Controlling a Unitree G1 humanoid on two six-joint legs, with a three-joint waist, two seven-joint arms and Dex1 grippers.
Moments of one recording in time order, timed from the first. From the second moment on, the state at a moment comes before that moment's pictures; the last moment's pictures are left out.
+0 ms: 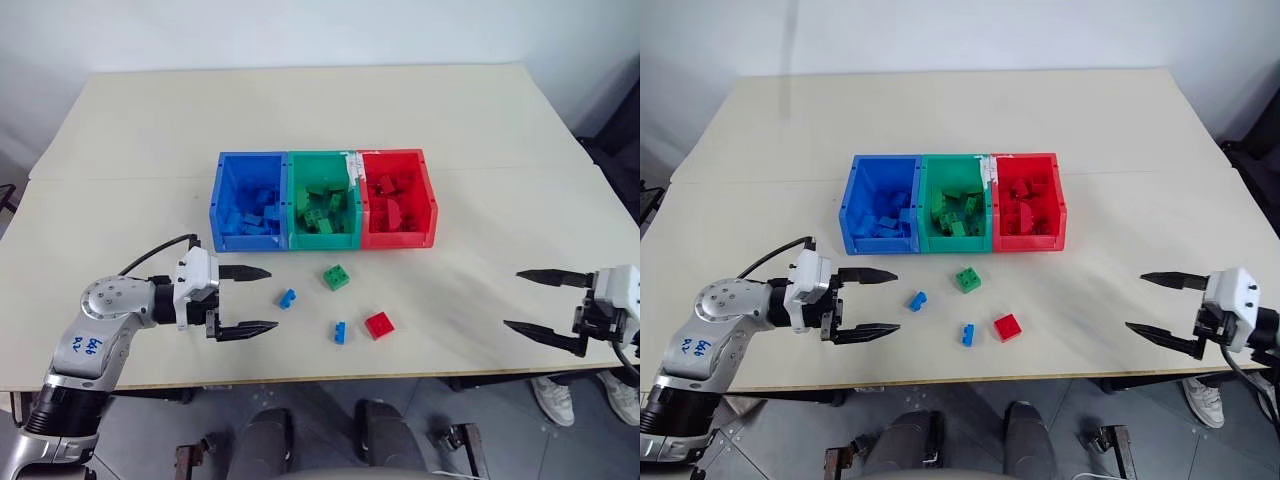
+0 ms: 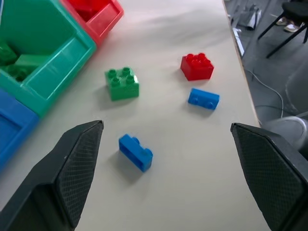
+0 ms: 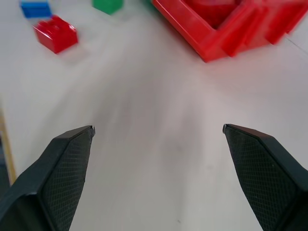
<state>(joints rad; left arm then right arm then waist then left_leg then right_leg) -0.19 0.73 0.05 -0.10 -0.46 0.21 -1.16 -0.09 -0.88 -0.33 0.24 0.46 -0.14 1.47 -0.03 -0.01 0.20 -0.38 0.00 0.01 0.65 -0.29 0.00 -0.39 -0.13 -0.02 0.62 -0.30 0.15</state>
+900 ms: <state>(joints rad) 0.11 0.76 0.21 -0.23 -0.44 0.09 -1.09 -0.37 -0.71 0.21 0.13 0.24 -0.05 1.43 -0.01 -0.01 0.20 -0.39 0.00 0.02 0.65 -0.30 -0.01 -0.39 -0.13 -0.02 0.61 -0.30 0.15</state>
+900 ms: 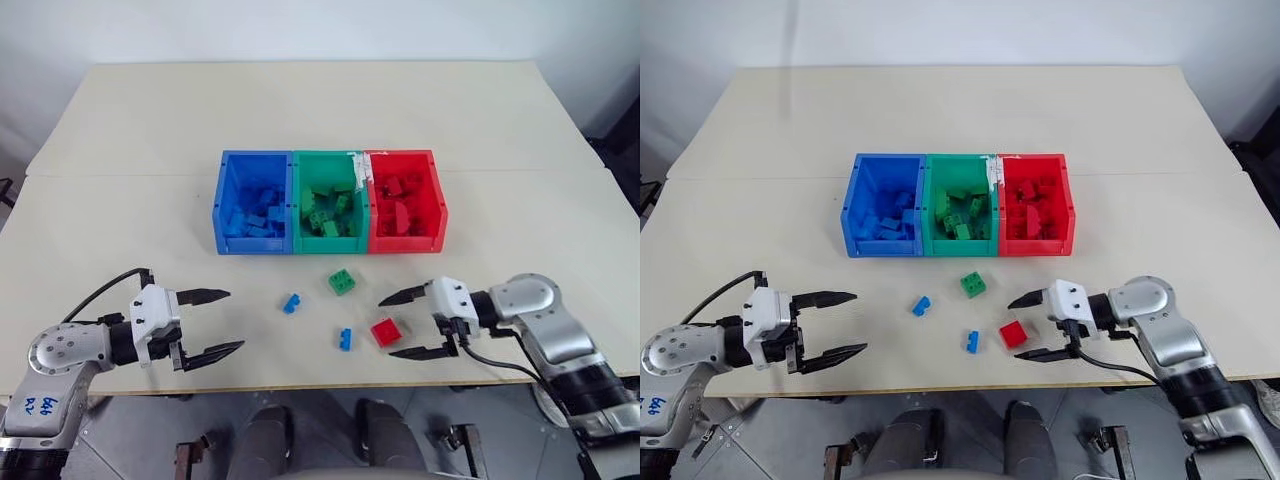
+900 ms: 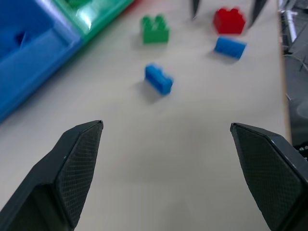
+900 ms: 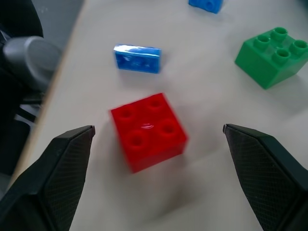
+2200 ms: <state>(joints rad) 0.05 0.66 0.19 -0.31 -0.44 0.20 -0.87 -0.82 -0.68 0.00 0.59 0.27 0.03 1.29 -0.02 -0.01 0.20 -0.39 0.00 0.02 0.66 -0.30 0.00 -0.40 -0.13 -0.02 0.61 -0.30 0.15</state>
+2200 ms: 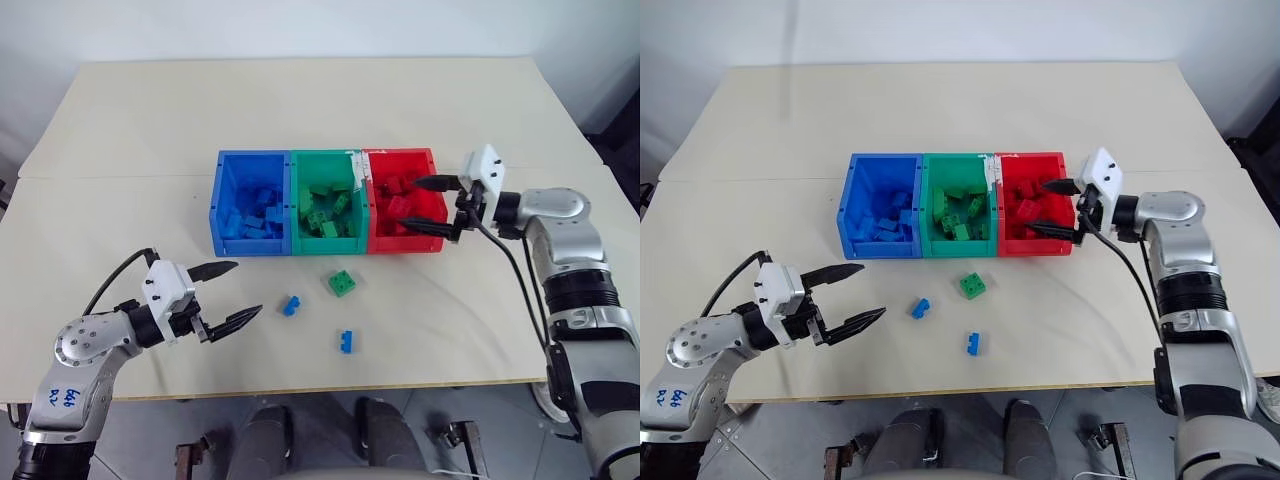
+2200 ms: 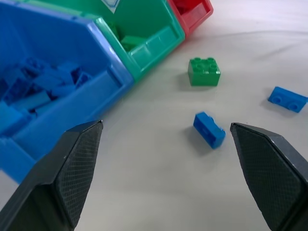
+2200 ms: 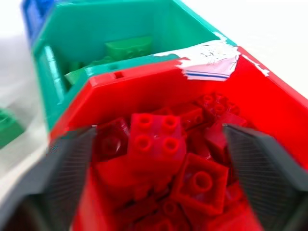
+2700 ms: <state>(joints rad) -0.08 0.68 0.11 -0.20 -0.44 0.18 -1.02 -0.22 -0.94 -0.37 0.33 0.44 -0.04 1.47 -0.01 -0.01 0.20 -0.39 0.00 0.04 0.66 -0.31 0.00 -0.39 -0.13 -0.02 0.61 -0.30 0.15</state>
